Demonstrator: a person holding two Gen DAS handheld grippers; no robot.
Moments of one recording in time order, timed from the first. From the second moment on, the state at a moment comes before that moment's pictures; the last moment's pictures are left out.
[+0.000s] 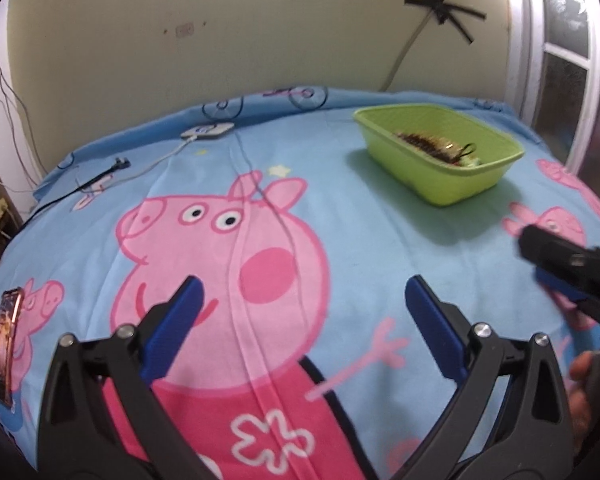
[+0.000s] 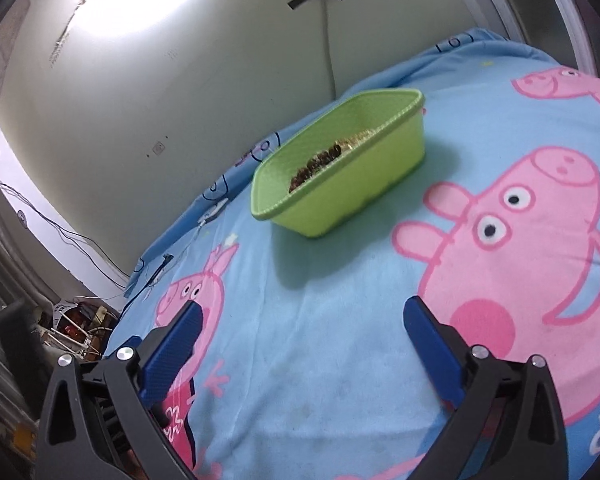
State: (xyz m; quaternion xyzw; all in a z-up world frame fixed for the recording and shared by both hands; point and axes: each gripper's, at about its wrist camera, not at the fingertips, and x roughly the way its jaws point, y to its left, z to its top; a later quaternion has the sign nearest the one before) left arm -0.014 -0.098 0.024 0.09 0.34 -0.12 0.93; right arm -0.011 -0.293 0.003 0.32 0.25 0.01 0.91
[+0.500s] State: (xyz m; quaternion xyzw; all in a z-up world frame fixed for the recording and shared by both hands) left arm 0.006 -0.094 0.003 0.09 0.40 -0.07 0.91; right arm -0.011 -0.275 0.010 0.28 0.26 0.03 0.92
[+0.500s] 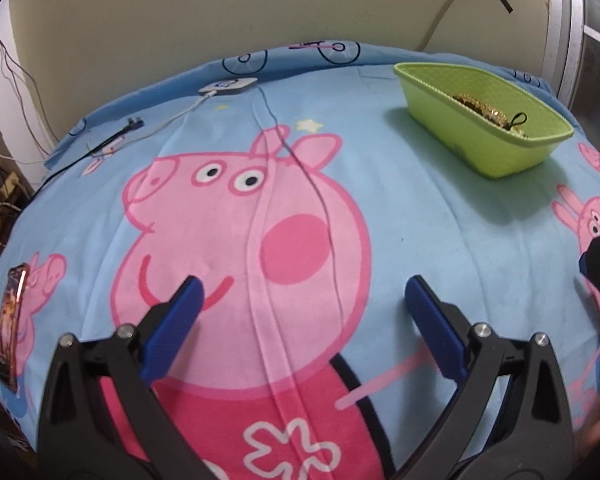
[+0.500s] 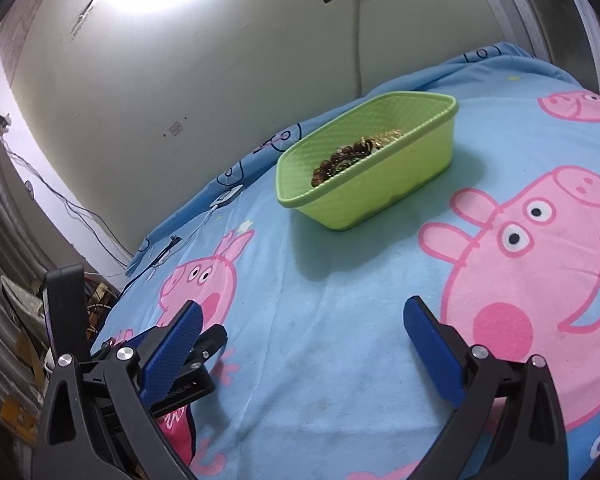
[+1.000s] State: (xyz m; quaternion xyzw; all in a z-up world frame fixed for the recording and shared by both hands) left arm 0.006 -0.097 0.002 0.11 0.40 -0.06 0.91; right arm -0.013 -0.291 0.004 0.32 0.25 0.06 0.91
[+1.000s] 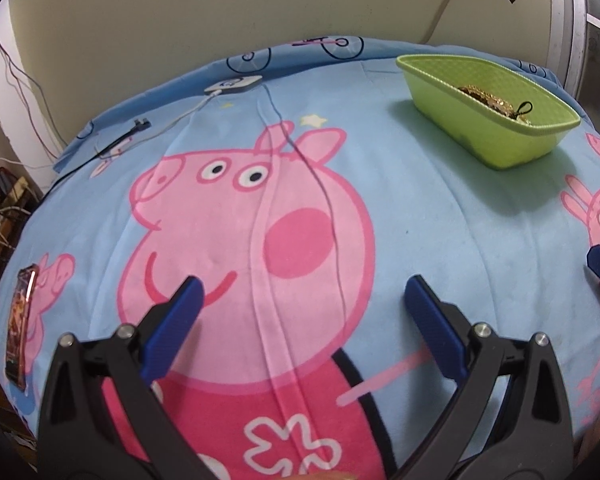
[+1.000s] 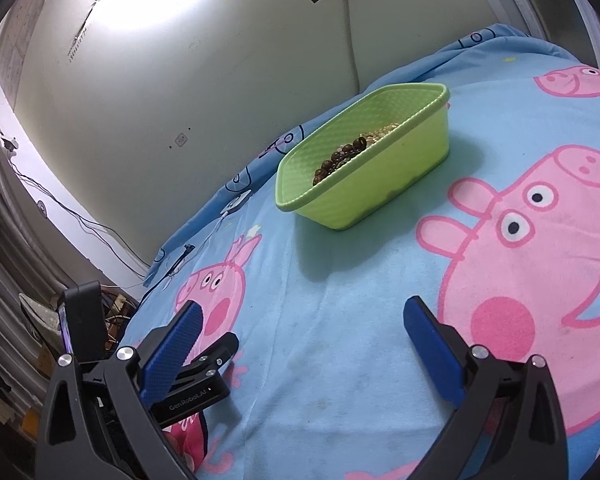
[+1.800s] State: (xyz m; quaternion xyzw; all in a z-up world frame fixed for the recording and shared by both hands) left arm 0.005 -0.095 0.006 0.10 0.39 -0.07 0.91; right arm -0.011 -0.284 0.004 0.32 0.26 0.07 0.91
